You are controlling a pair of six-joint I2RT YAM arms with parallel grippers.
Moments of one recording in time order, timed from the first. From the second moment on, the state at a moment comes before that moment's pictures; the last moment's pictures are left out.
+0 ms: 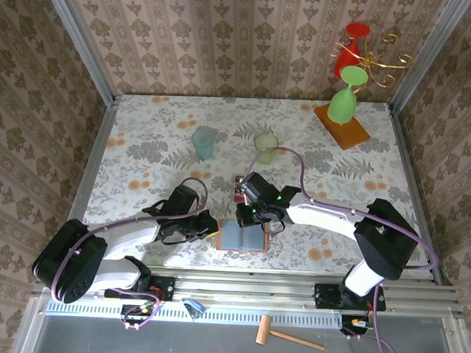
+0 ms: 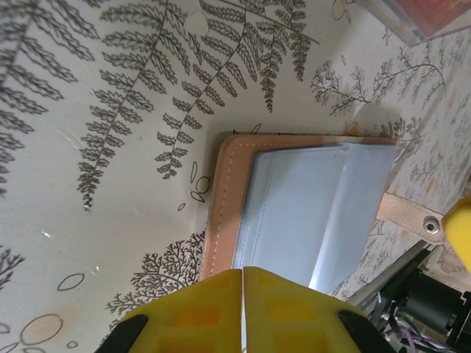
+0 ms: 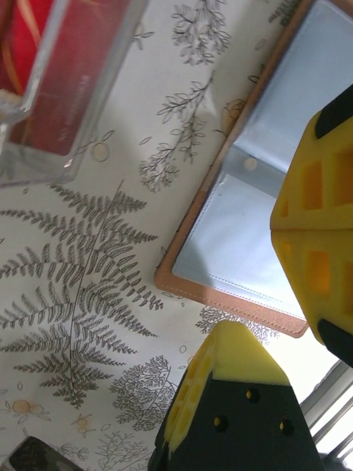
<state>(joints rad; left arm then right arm) -0.65 1.25 0.39 -0.09 0.51 -0.96 0.87 1.61 0.97 -0.39 -0.14 0.63</state>
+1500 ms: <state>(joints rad) -0.67 1.30 0.35 0.00 0.52 -0.99 0.90 1.75 0.92 -0.25 -0.34 0.92</state>
